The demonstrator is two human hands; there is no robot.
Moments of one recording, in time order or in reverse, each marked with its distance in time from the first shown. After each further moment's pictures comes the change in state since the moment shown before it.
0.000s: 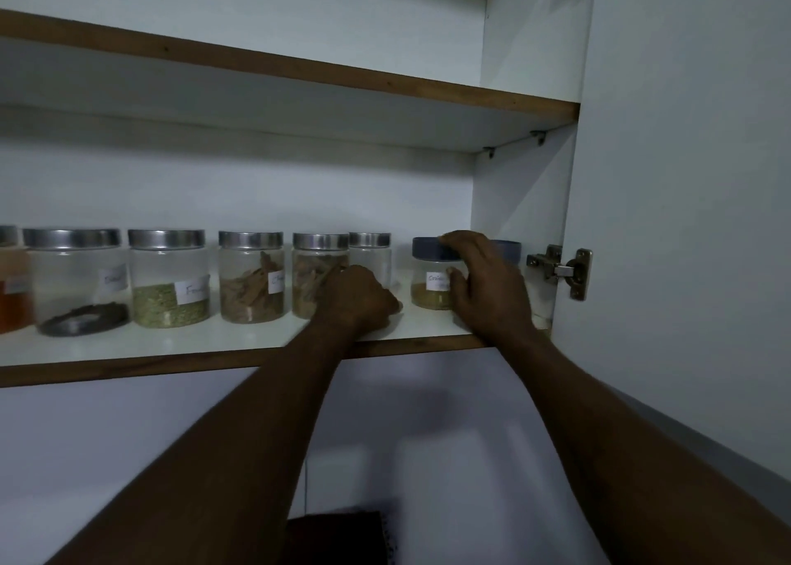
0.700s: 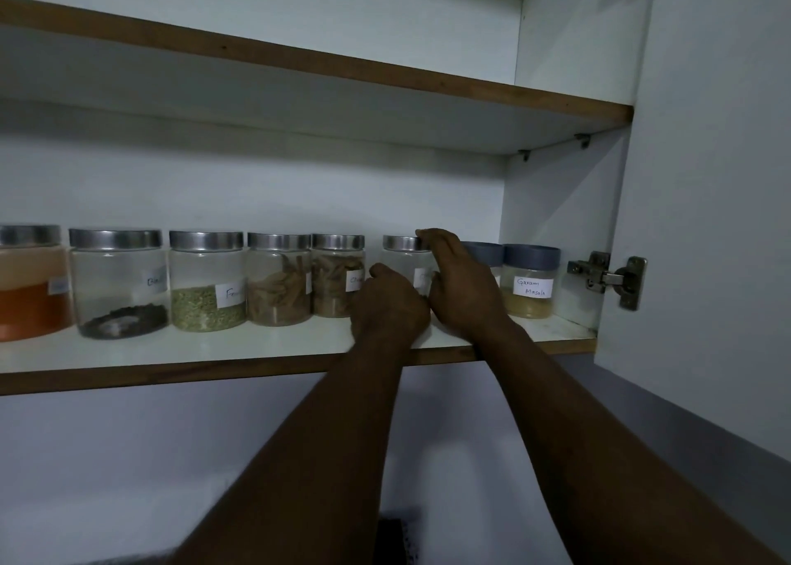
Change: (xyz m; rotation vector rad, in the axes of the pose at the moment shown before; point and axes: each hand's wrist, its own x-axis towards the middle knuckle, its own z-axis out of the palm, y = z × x) left_hand -0.005 -0.001 0.003 -0.065 0.122 -0.104; right_hand 0.034 -0.058 0.052 0.079 -0.240 0.093
